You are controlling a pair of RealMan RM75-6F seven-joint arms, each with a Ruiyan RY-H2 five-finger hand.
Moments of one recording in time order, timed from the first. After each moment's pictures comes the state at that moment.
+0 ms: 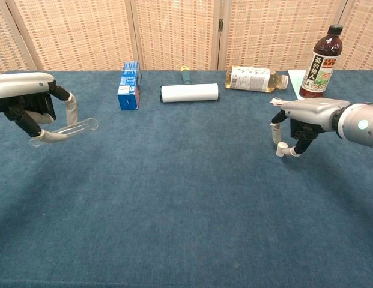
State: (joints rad) left arm -0.68 -1.23 -0.12 -1.72 1.08 0.93 0.20; right arm 0.79 -1.55 0.12 -1.29 -0.89 0.78 -0.42
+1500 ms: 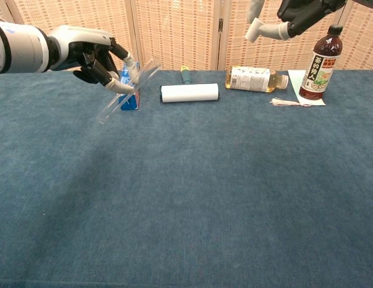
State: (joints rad) left arm -0.96 -1.29 -0.33 -1.65 0.67 0.69 0.09; right arm 0.71 -1.18 0.29 -1.85 -1.25 1.02 -0.06
